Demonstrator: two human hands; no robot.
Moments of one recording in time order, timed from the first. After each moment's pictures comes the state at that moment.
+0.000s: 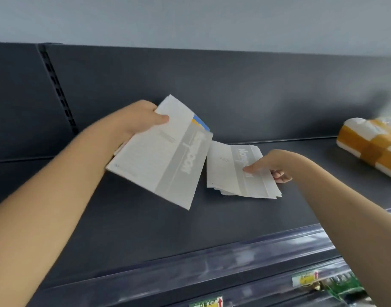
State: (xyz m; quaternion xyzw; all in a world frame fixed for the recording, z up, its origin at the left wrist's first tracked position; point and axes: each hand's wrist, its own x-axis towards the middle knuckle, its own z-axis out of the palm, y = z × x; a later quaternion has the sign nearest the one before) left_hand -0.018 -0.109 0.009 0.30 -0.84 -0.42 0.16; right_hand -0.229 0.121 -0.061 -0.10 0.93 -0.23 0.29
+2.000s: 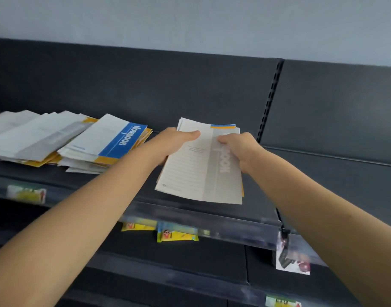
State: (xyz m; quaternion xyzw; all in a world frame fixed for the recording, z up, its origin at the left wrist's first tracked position) left_hand 0.362 -0.257 -0.037 0.44 -0.70 -0.51 0.23; right_hand 0.213 -0.170 -0.034 -0.26 0.70 -0.55 0.37
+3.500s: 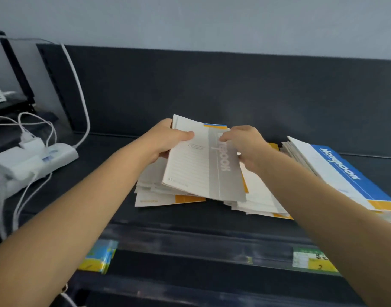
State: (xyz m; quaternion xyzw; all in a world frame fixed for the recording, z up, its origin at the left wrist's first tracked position) left_hand 0.816 -0.623 -0.015 0.40 -0.73 -0.50 0.23; right_hand 0.660 -0.528 -0.023 -0.30 0.72 -0.55 0.31
